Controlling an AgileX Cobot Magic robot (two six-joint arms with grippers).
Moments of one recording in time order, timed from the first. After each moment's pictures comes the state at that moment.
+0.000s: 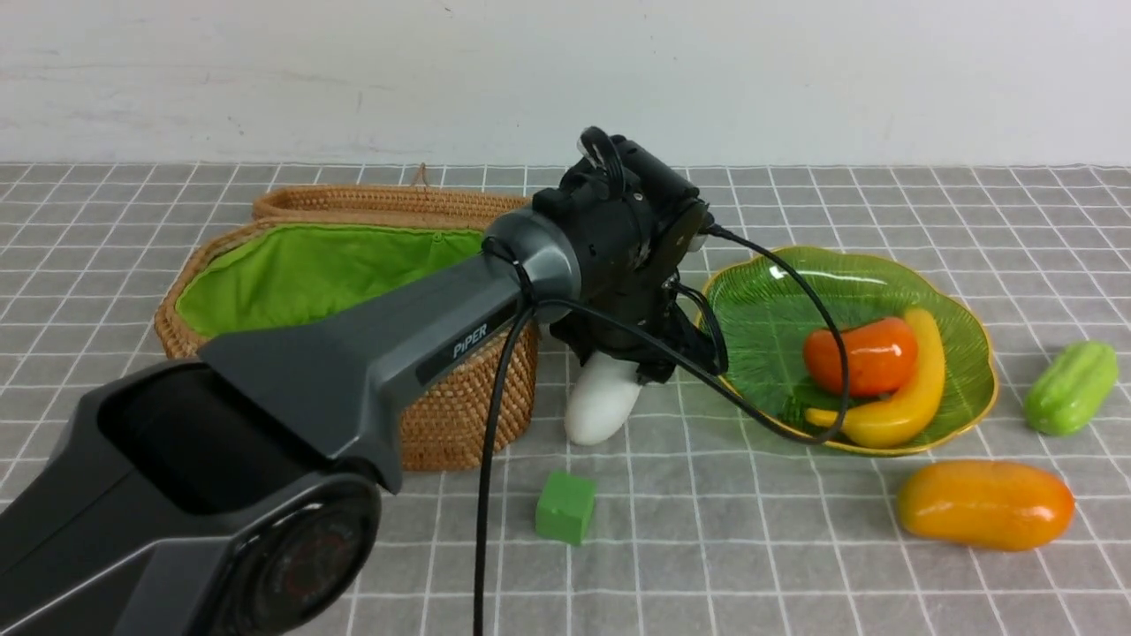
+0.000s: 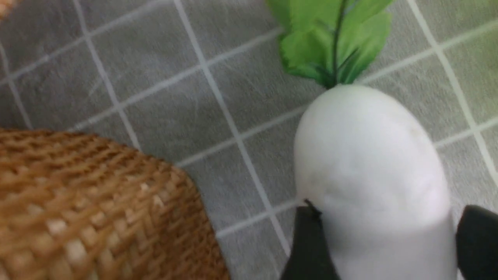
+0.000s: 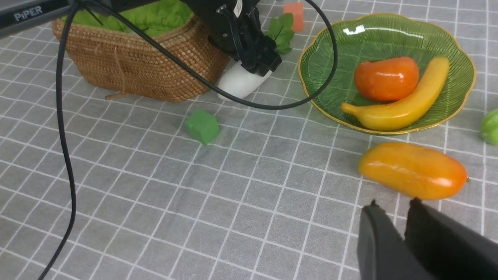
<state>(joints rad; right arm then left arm) 0.26 0.44 -0.96 0.21 1.12 -0.05 -0.67 2.40 -2.22 0.27 1.05 -0.32</state>
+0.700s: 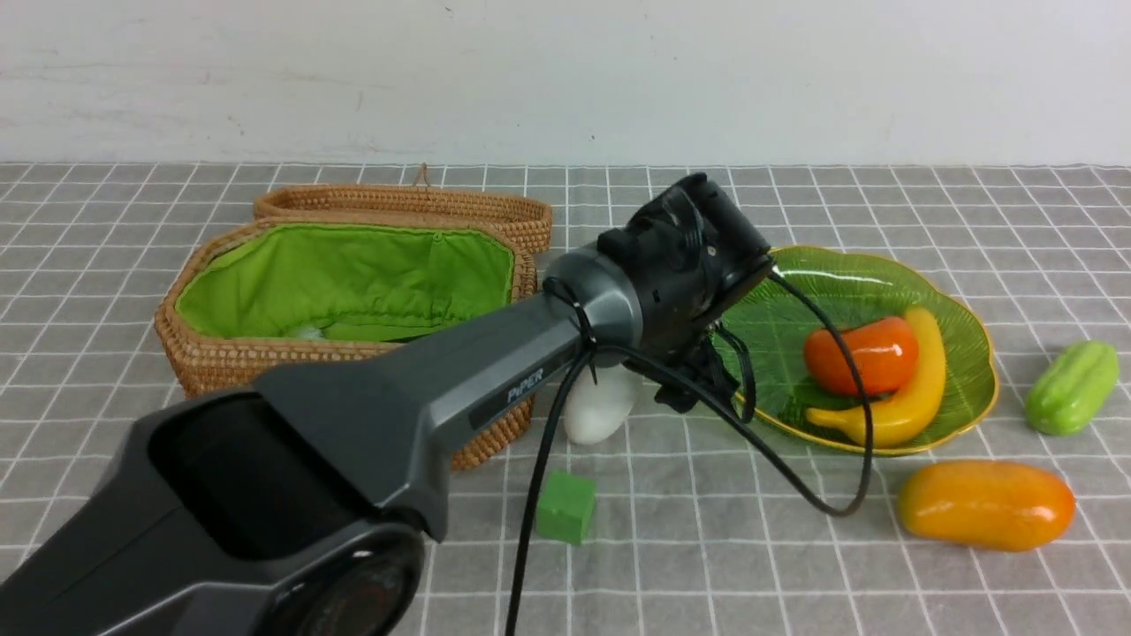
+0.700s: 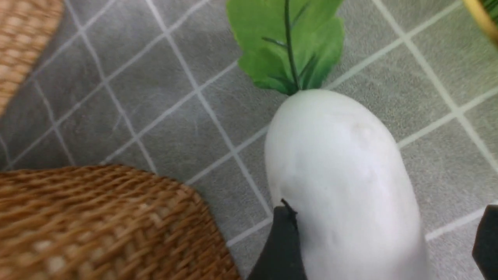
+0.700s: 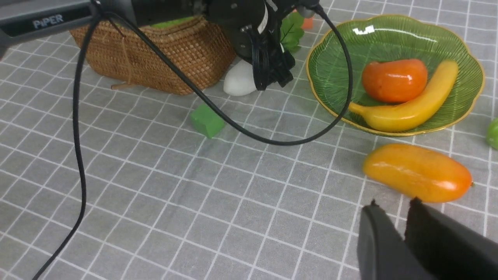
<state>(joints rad) 0.26 0.44 -0.96 0.22 1.13 -0.09 -0.75 2.43 -2.22 0.47 1.06 -0.30</state>
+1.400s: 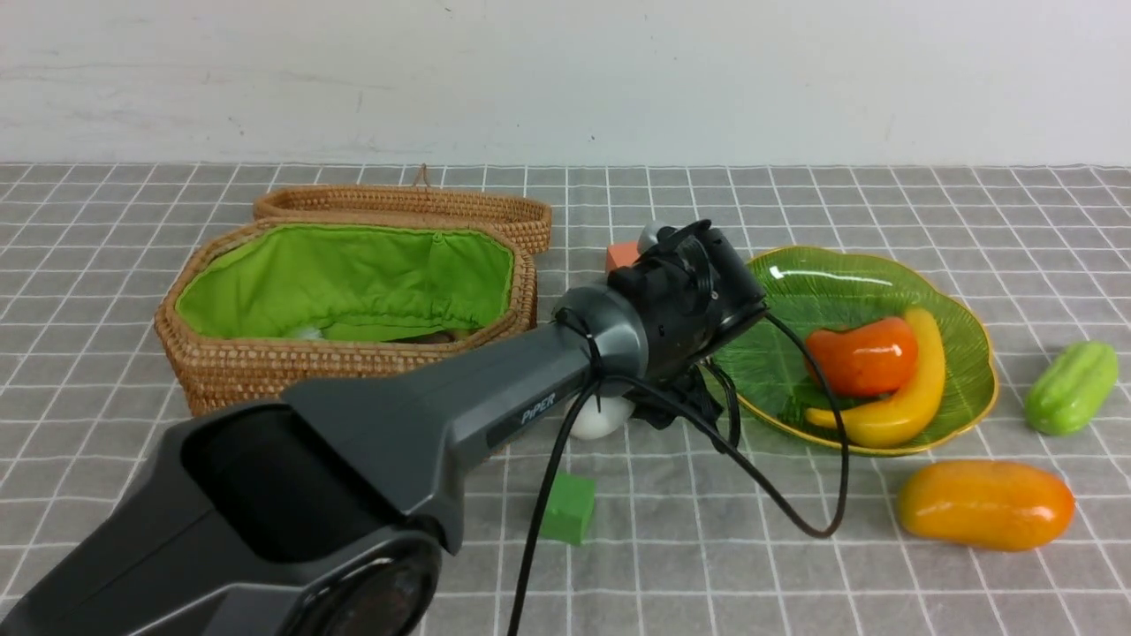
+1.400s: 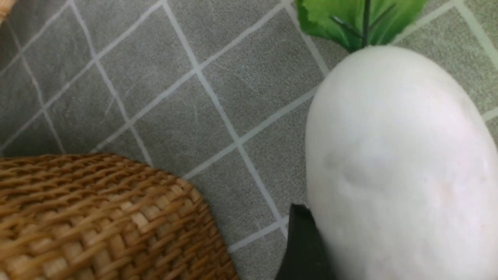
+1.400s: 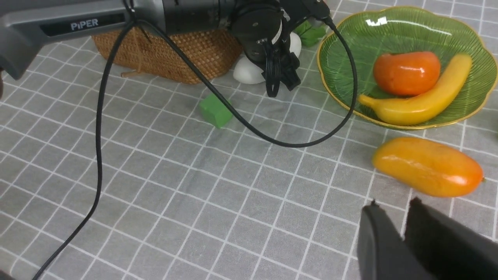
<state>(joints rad) 0.26 0.44 -0.96 0.25 1.15 -0.11 -0.75 2.47 -2.19 0.53 1.05 -0.36</state>
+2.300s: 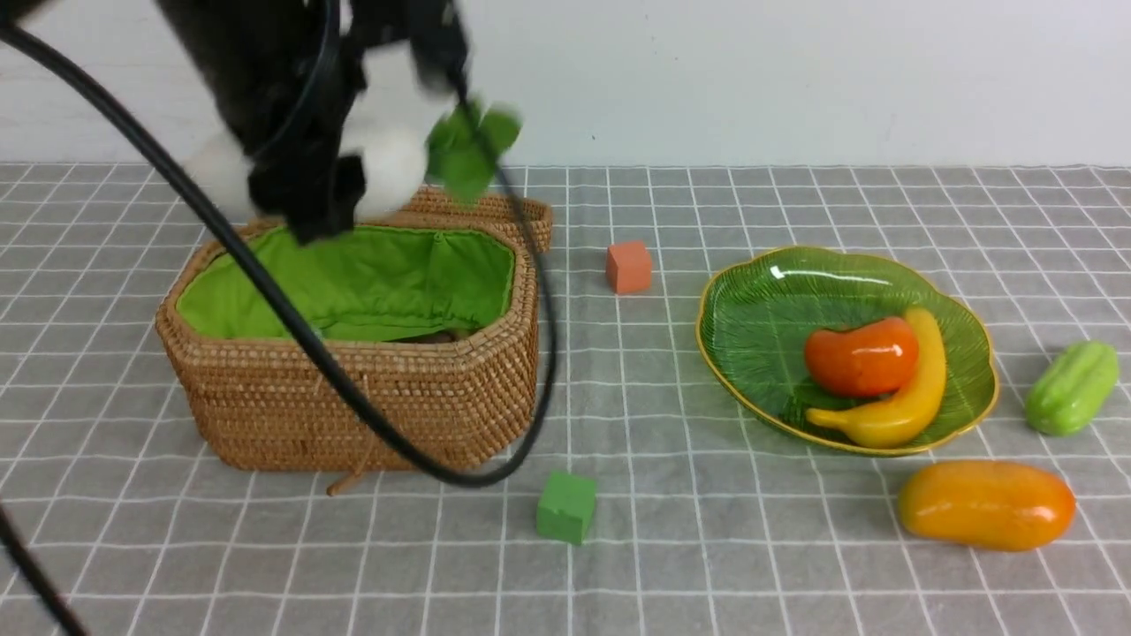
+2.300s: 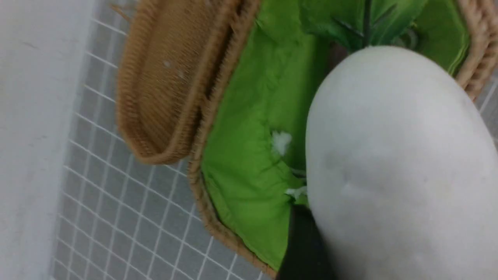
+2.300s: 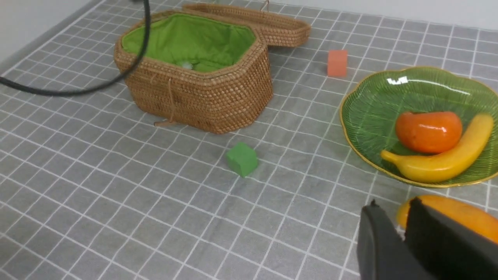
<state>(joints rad) 0.26 0.44 -0.96 0.33 1.04 -0.15 -0.38 1.76 -1.79 0.23 1.19 0.83</state>
